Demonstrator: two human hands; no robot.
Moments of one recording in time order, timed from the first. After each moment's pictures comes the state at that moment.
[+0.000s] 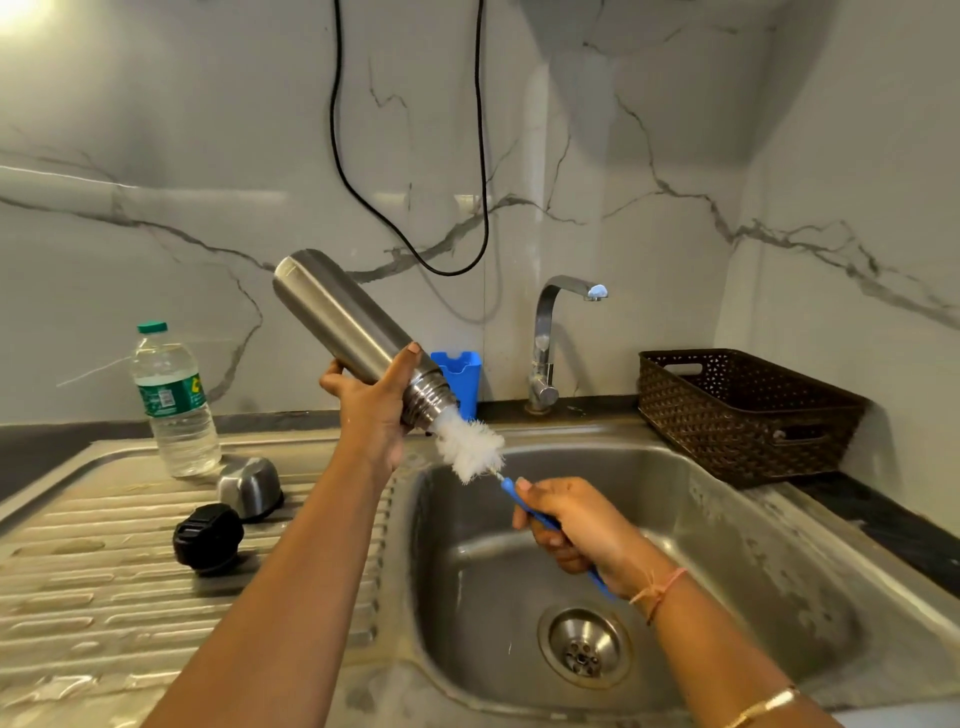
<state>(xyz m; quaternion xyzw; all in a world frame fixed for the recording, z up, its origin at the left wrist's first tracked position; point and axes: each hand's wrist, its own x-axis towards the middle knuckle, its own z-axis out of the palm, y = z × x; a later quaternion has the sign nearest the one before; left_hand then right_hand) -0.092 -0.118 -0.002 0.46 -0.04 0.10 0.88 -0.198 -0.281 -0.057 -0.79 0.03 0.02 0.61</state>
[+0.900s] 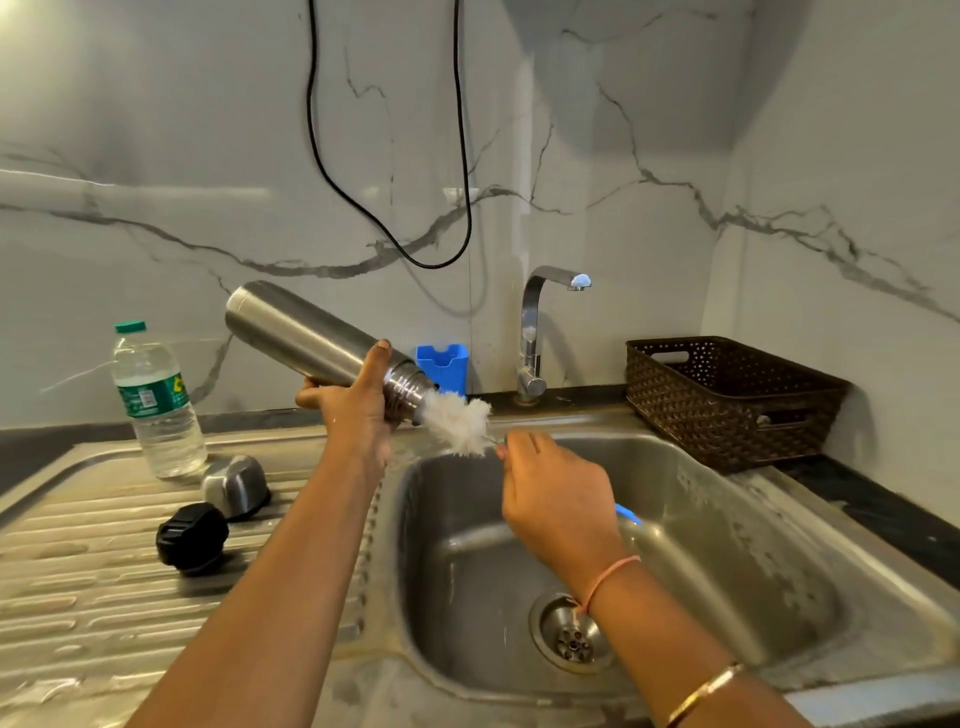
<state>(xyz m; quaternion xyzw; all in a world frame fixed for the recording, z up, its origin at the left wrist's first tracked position) -0.087 -0.124 -0.008 0.40 0.03 0.13 0.91 -0.191 -0.267 -0.062 -0.94 -0.01 -0.32 0.08</state>
